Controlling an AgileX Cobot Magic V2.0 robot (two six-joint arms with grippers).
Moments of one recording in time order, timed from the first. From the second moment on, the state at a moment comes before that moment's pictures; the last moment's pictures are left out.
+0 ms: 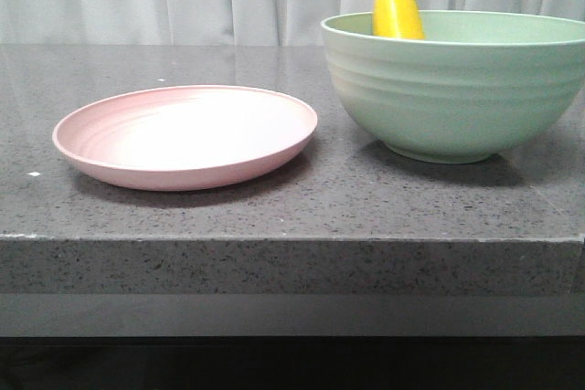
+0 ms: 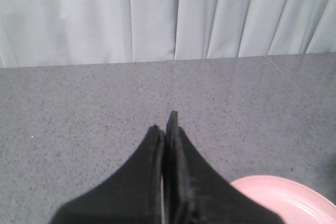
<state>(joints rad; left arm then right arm) -0.20 0.88 -0.91 -0.12 0.33 0.09 -0.01 0.83 -0.80 1.07 0.37 -0.90</state>
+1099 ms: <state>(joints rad) -0.20 0.16 -0.33 -0.21 0.32 0.09 0.08 0.18 -0.35 1.10 0.39 -0.95</state>
